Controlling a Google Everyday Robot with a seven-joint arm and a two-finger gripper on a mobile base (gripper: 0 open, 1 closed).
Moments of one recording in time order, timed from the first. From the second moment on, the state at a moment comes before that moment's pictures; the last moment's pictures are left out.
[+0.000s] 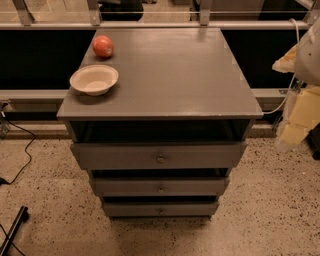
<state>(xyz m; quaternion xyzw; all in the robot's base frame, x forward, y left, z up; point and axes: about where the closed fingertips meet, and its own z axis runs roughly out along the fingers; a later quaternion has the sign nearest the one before) 0.438 -0.216 0.977 -0.60 0.78 -0.04 0.16</state>
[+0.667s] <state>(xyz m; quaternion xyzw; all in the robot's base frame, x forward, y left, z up) 0.445 -0.213 0.954 -0.61 0.77 -0.03 0.17</state>
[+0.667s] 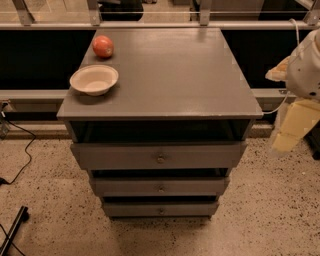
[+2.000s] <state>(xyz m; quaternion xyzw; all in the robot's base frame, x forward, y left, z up) 0.418 -0.183 0.840 -0.67 0.70 -0.02 0.23</state>
